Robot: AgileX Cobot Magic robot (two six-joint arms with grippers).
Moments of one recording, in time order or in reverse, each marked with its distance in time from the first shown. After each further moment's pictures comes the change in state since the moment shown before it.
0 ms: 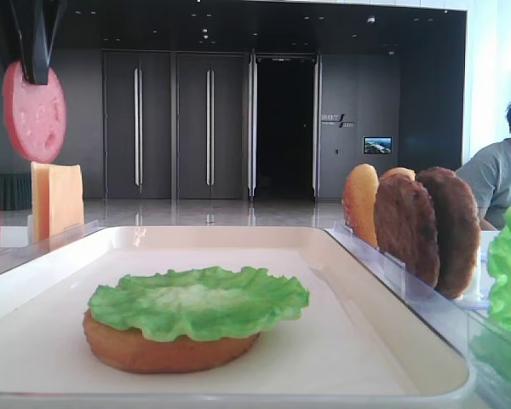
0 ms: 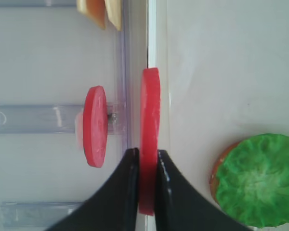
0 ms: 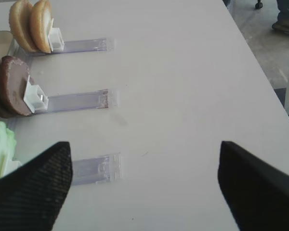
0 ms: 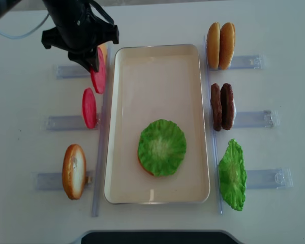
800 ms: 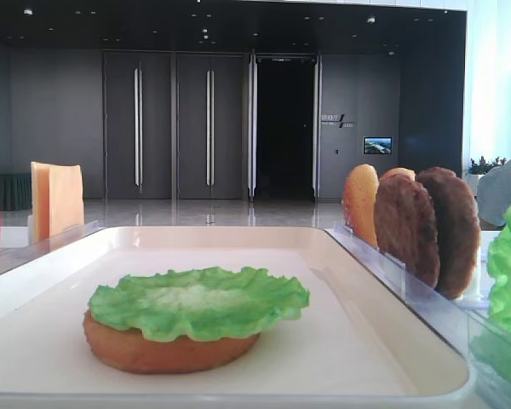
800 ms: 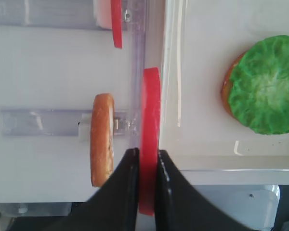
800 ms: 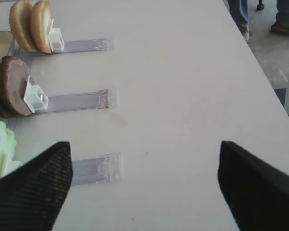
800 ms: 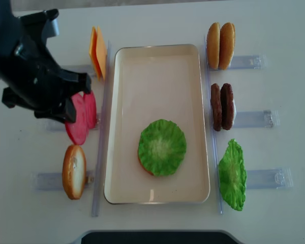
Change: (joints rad) left arm -0.019 -0.418 0.401 -0.075 0.004 -0.055; right arm 0.000 0.000 0.000 0.000 0.000 -0.001
